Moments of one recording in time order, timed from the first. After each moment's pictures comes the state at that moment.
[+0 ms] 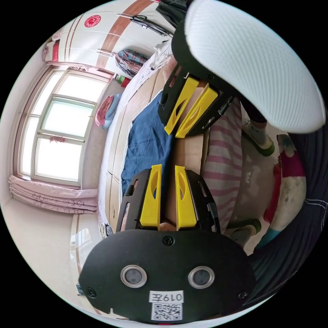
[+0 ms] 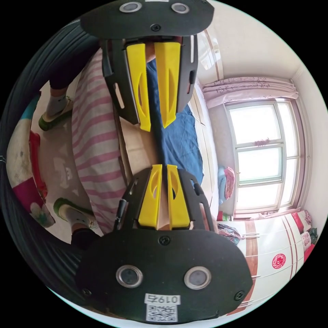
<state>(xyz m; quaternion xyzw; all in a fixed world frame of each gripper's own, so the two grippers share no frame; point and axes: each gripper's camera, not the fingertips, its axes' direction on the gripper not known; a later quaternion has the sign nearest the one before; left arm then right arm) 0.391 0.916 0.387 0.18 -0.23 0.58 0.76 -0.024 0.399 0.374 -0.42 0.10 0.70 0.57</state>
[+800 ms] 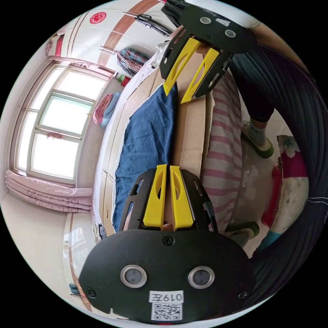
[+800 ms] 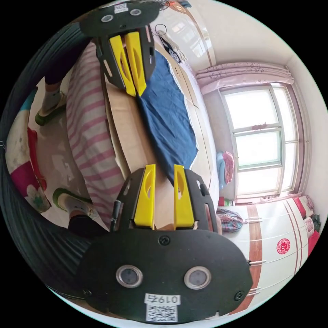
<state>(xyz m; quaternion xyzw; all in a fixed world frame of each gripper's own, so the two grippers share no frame) 0.421 0.906 0.407 0.19 -0.21 0.57 0.77 0.120 0.289 0.378 -0.44 0.08 0.73 0.52</state>
